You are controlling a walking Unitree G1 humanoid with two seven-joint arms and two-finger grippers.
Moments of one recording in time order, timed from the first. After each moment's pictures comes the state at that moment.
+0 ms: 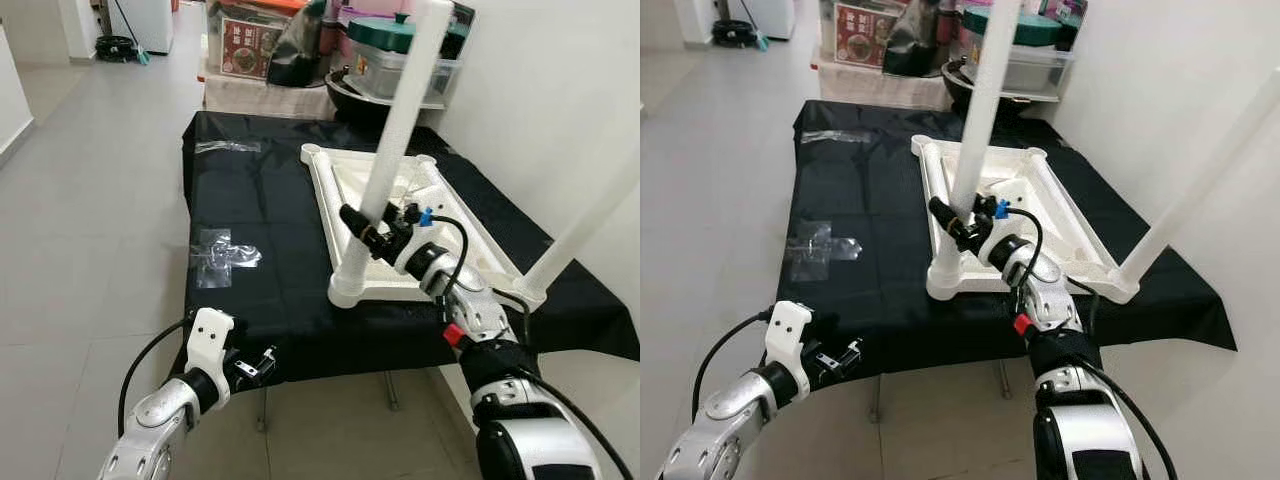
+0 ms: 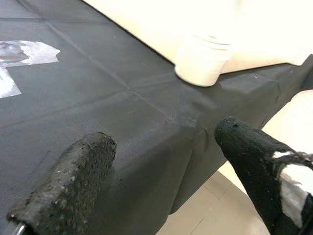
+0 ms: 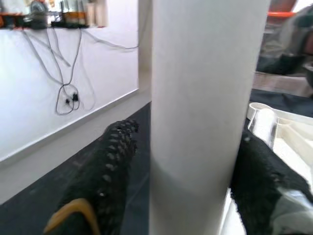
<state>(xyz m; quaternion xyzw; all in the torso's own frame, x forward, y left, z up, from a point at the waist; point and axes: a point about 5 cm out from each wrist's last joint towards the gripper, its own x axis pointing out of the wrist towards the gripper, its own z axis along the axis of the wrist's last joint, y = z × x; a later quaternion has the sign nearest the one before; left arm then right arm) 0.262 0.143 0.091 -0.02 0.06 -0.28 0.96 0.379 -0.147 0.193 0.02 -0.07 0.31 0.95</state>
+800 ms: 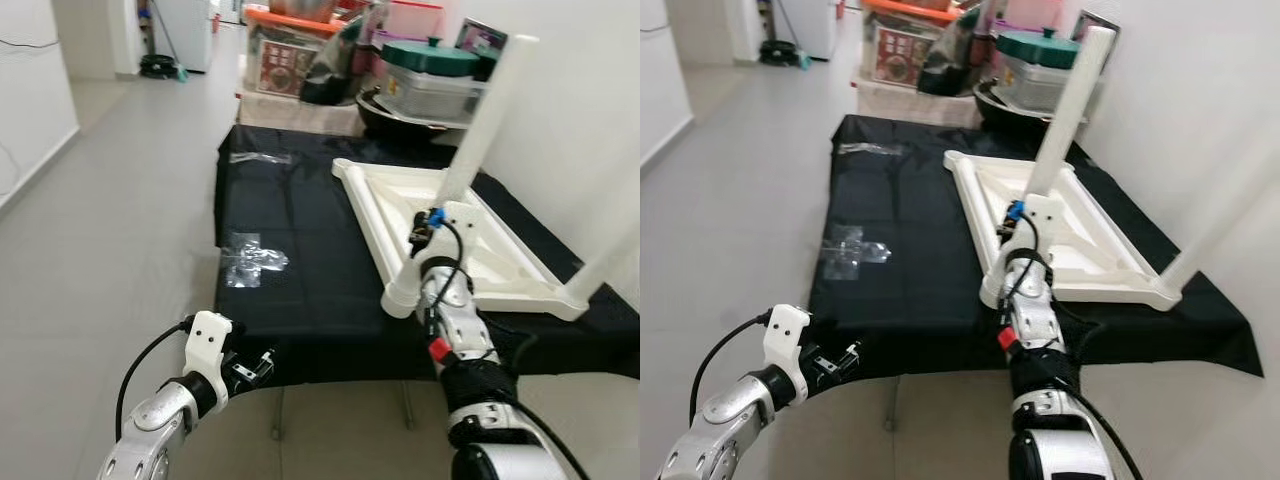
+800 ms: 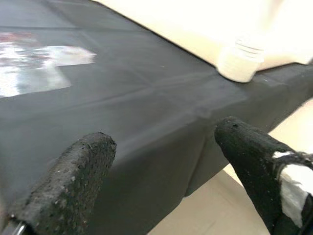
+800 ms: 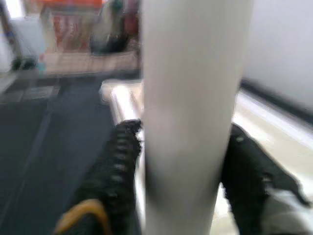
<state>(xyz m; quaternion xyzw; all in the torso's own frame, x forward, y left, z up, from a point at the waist) 0.261 0.143 0.090 -0.02 0.06 -0.28 0.96 0.372 -0.152 0.161 0.05 0.01 -0.08 1.00</state>
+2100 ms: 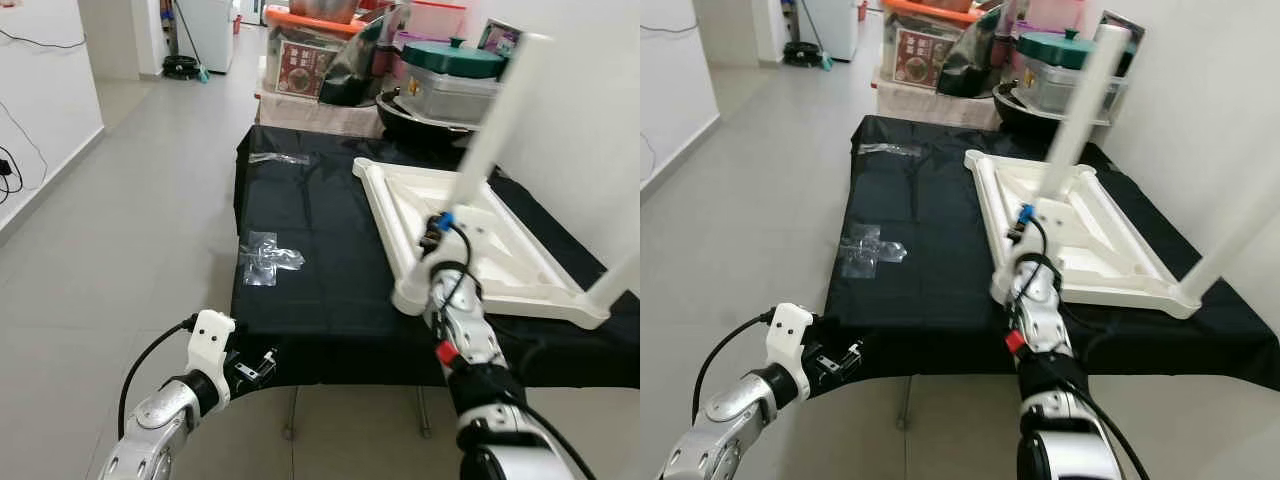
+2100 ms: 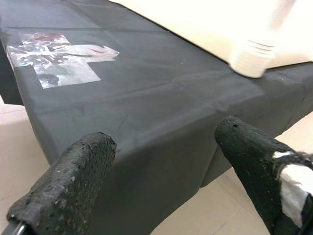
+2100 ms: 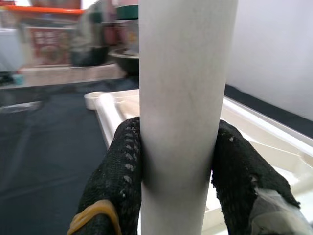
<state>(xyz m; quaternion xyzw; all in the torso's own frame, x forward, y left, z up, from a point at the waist) 0.261 0.142 0.089 -0.01 0.07 -0.28 0.96 0.364 -0.187 0.162 0.04 -0.02 -0.20 0.98</state>
